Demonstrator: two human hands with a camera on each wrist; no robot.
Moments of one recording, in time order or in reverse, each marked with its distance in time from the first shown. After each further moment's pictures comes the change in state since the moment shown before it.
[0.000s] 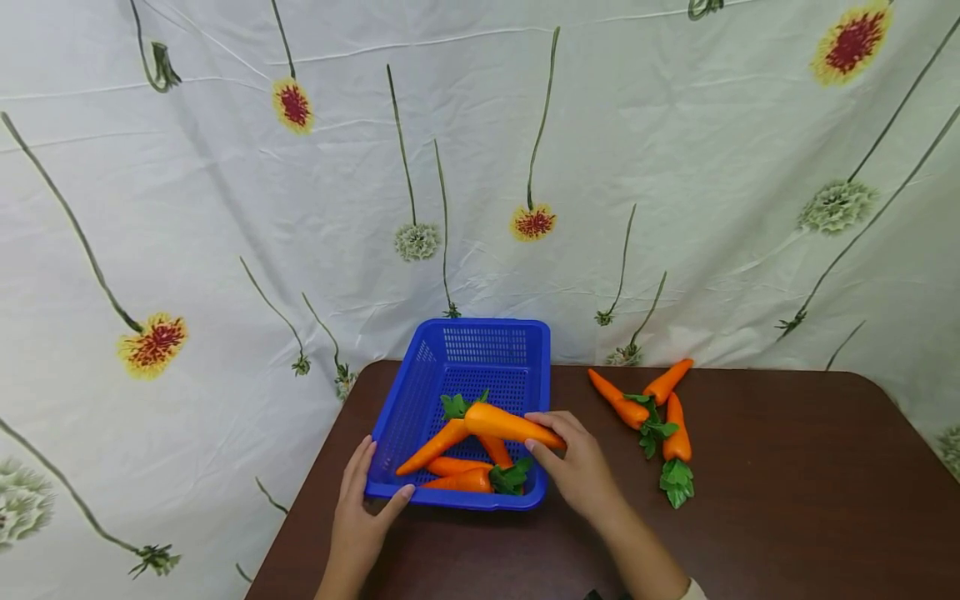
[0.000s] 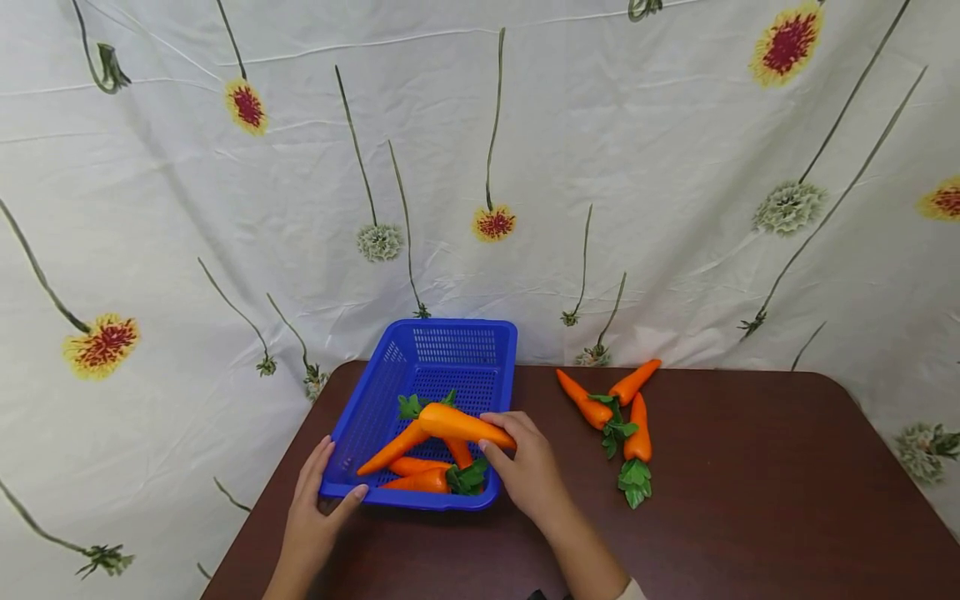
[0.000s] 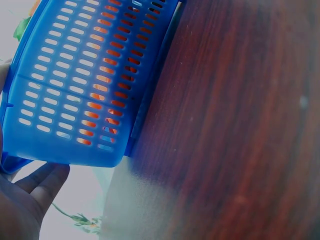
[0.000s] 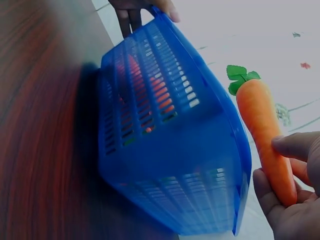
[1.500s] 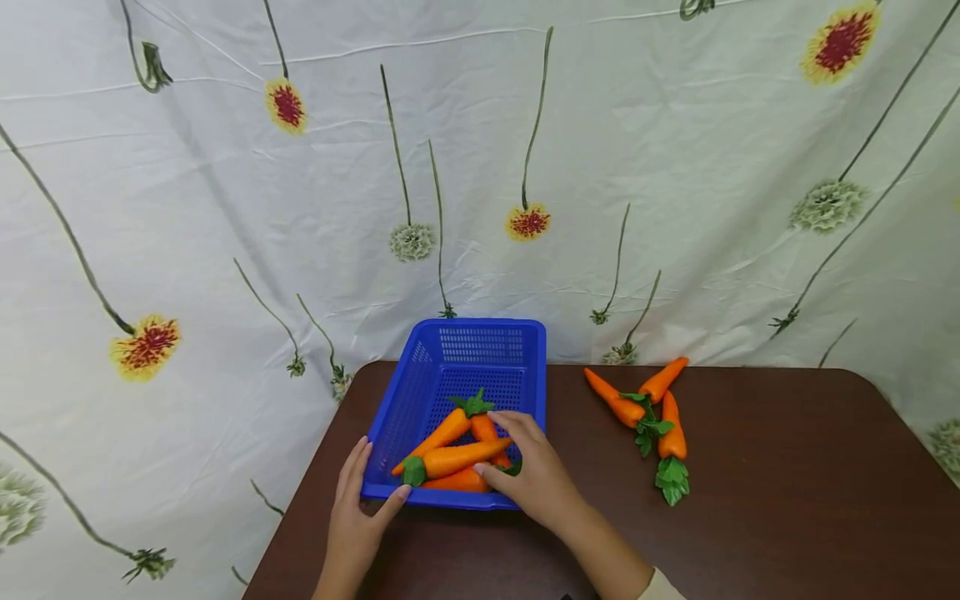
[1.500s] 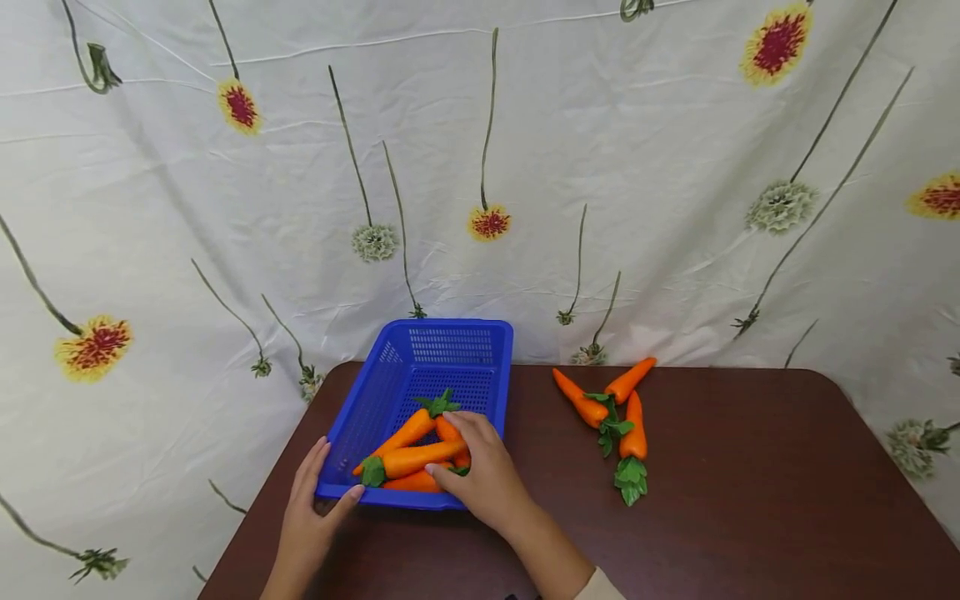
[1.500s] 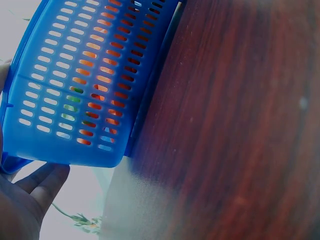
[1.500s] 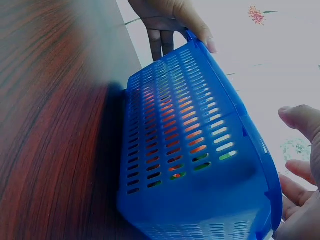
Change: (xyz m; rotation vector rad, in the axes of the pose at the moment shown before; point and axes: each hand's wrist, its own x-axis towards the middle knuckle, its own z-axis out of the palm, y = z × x) left_hand 0.001 -0.001 0.001 0.008 -0.004 0.003; right_hand -0.002 -0.015 0.033 -0.036 -0.182 -0.066
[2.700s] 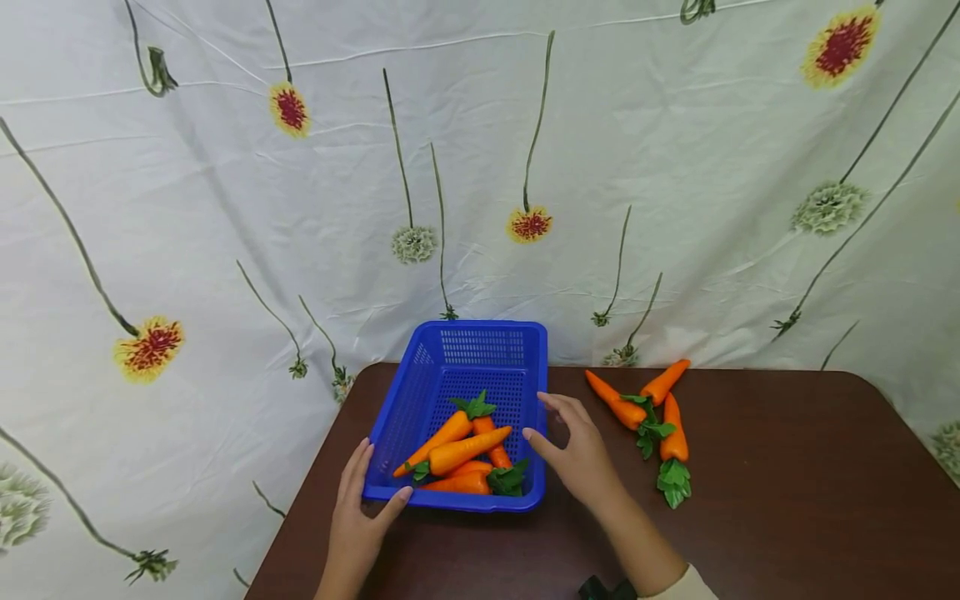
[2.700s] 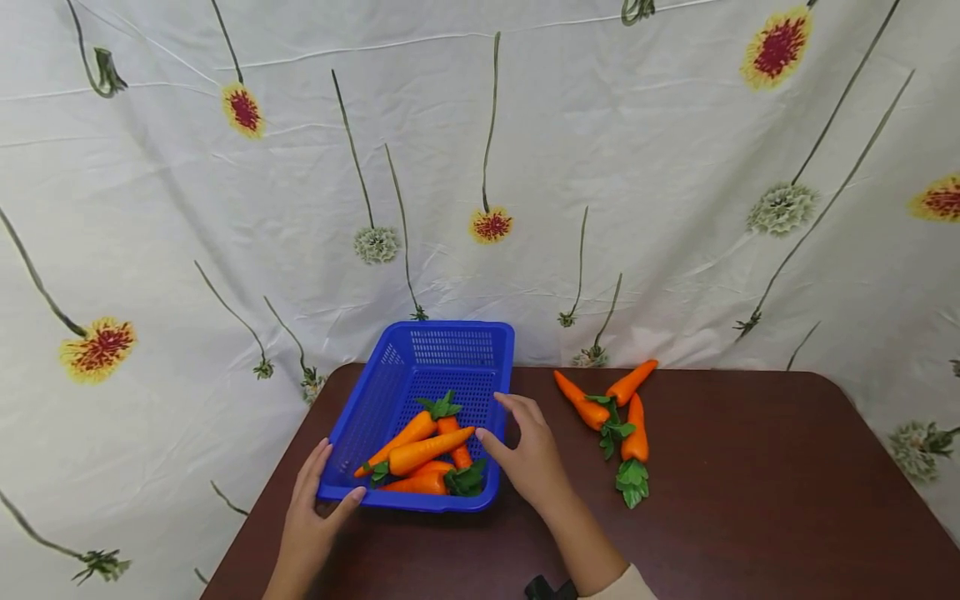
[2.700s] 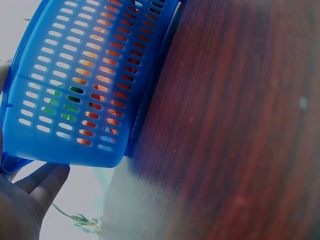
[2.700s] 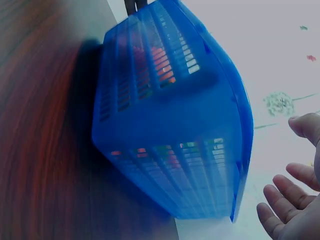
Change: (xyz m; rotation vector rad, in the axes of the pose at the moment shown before) left_hand -0.001 0.002 -0.001 0.001 -0.005 -0.011; right_hand 0.005 0.026 -0.039 -0.003 0.228 0.063
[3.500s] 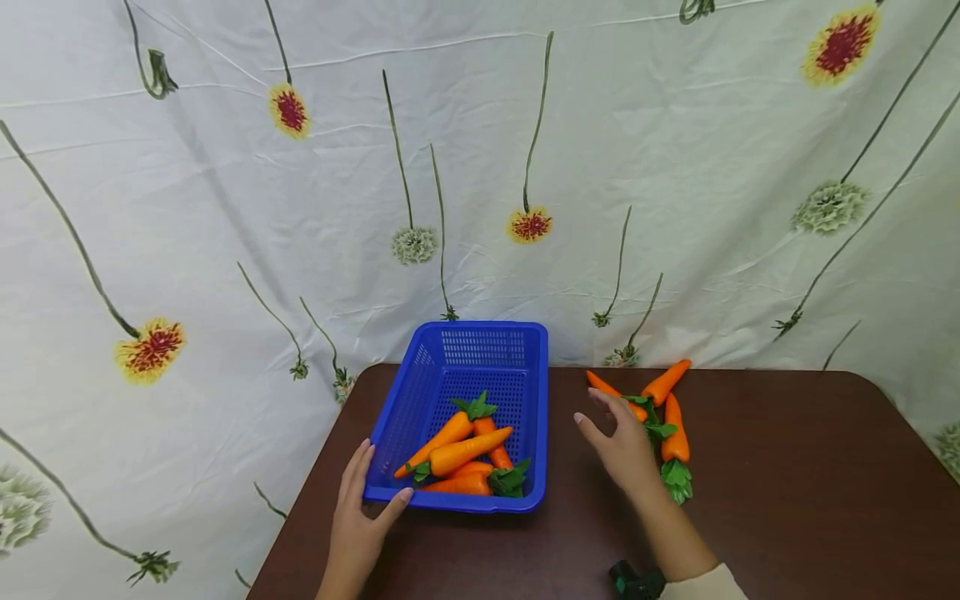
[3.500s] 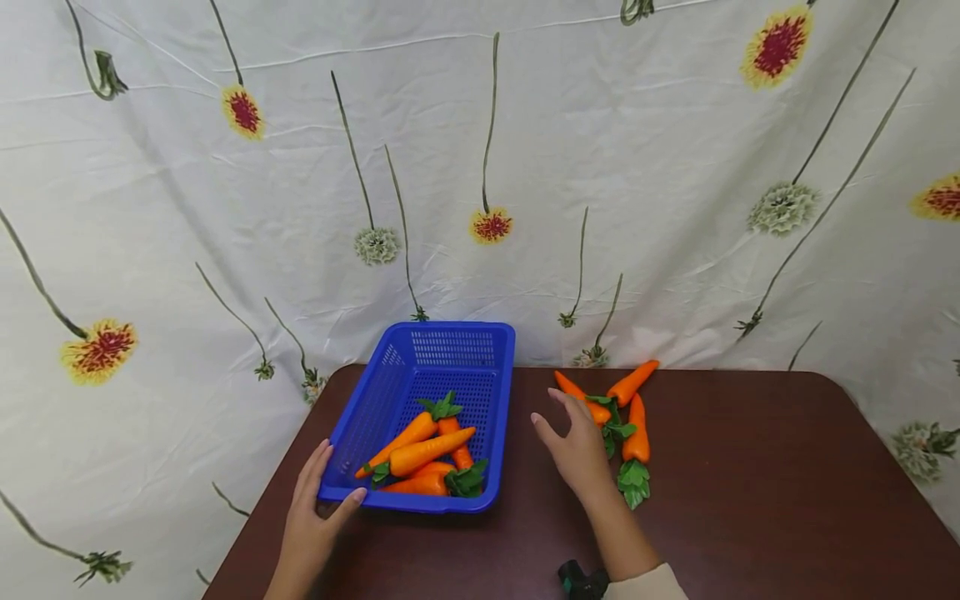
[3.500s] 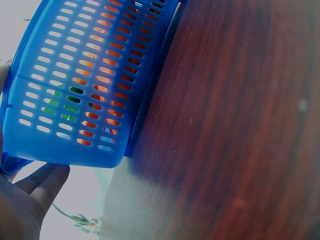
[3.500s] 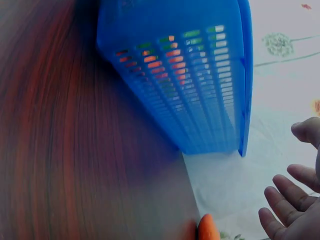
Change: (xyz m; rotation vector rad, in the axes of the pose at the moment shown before) left_hand 0.001 -0.004 0.002 0.005 0.003 -0.016; right_hand 0.012 0.048 -0.041 -0.028 0.077 0.130
